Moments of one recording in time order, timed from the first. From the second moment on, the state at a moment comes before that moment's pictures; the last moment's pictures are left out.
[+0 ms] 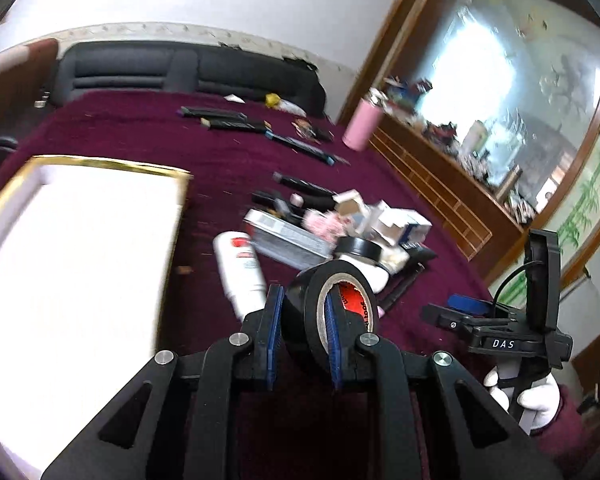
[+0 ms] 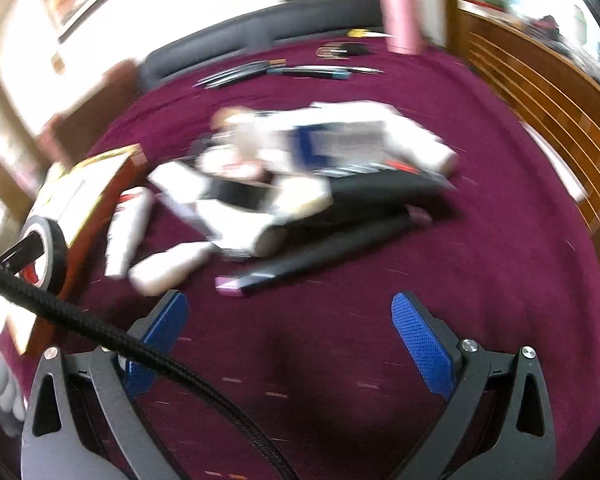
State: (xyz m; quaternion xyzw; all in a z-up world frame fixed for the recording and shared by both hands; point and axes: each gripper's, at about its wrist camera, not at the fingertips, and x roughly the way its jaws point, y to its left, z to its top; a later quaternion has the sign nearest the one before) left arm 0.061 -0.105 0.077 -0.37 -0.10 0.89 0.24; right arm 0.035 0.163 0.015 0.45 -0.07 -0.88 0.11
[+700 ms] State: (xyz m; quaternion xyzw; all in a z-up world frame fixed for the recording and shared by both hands) left arm 0.100 -0.219 0.067 -0.33 -0.19 0.91 0.18; right arm -0.050 -0.026 0.002 0.48 0.11 -0.86 0.11
